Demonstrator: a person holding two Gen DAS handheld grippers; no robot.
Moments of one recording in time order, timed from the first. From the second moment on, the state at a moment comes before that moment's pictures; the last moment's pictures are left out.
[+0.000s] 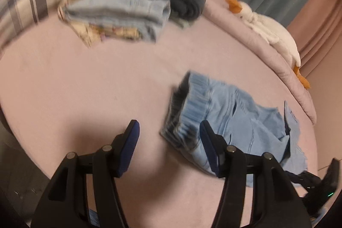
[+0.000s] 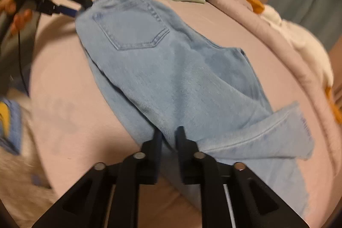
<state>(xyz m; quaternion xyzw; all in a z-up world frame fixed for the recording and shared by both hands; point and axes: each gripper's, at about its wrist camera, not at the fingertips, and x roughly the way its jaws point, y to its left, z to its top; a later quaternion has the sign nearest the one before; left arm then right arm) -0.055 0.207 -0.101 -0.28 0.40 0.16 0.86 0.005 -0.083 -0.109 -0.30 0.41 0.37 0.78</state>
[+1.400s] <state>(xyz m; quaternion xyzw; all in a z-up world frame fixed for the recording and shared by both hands) 0.051 -0.058 -0.161 -0.02 0.47 -0.19 0.86 0.289 -0.209 -0.133 0.00 0.57 0.04 0.82</state>
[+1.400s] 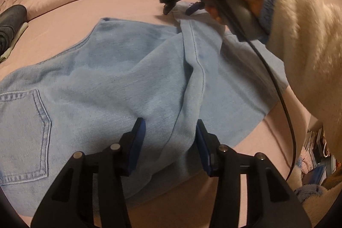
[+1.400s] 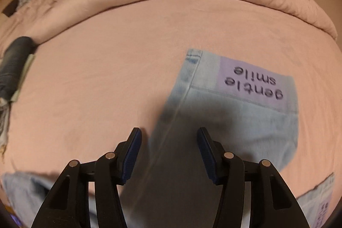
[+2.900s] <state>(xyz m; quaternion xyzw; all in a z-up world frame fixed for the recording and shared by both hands) 0.026 -0.049 -0.151 -0.01 0.48 -0.19 0.86 0.129 -0.363 -0.047 0.25 0.39 -0.01 0.89</state>
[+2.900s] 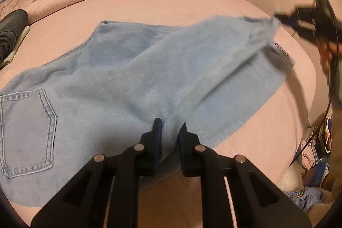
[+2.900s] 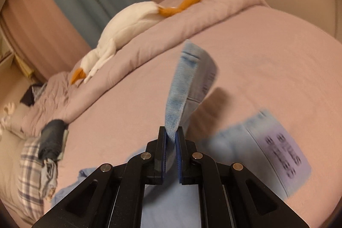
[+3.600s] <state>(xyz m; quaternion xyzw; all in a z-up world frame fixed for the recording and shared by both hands) 0.036 -0.067 -0.152 0.09 0.48 -0.19 0.85 0.074 -0.440 -0.124 0.44 0.39 -0.07 0.80</state>
